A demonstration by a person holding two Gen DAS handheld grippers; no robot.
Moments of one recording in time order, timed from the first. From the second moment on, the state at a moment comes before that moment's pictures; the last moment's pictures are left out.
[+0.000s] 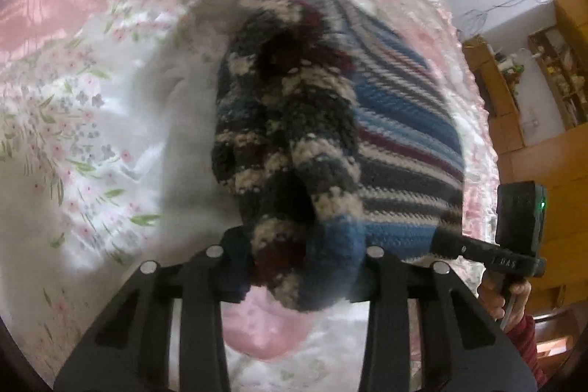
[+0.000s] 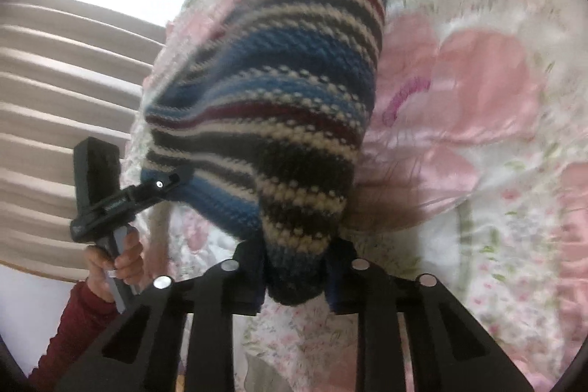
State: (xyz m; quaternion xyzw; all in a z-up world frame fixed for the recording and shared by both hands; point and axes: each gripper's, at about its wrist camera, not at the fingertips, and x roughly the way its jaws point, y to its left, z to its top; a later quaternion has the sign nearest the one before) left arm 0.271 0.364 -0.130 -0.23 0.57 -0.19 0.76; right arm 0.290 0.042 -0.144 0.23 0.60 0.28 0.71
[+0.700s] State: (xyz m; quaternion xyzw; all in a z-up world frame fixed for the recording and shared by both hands) left arm 0.231 0.322 -0.151 -0.21 0.58 -0.23 0.75; right arm 0.269 0.032 -0.172 0.18 0.63 0.25 0.71
